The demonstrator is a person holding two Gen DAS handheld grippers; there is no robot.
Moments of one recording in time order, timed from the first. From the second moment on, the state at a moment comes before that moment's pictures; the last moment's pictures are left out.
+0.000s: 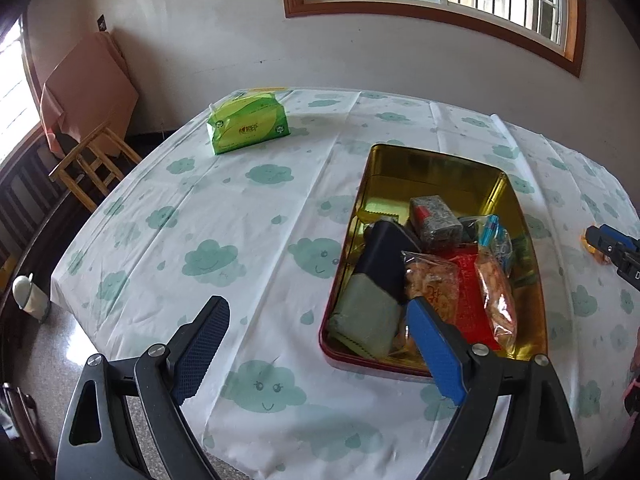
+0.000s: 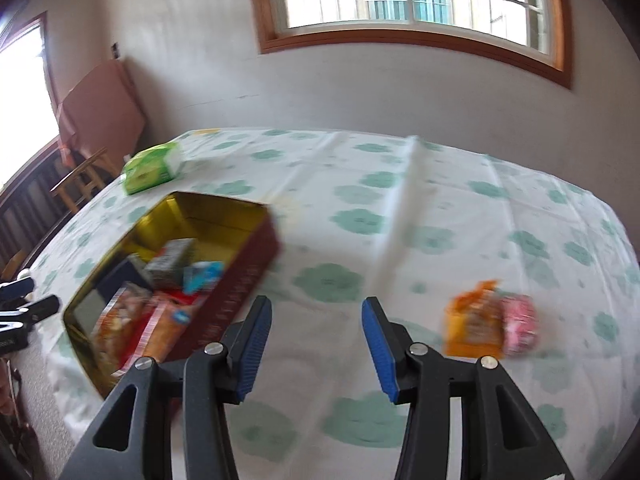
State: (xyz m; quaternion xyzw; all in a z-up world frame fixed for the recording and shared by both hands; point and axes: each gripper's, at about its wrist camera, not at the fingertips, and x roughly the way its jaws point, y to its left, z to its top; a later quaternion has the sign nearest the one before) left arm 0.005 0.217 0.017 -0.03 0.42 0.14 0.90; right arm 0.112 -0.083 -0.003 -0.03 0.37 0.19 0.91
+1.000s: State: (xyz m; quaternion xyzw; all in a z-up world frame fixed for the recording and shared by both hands) left arm 0.077 0.044 0.023 0.05 0.43 -0.02 0.90; right arm 0.177 -0.213 -0.063 -0.01 0.41 0.09 0.91
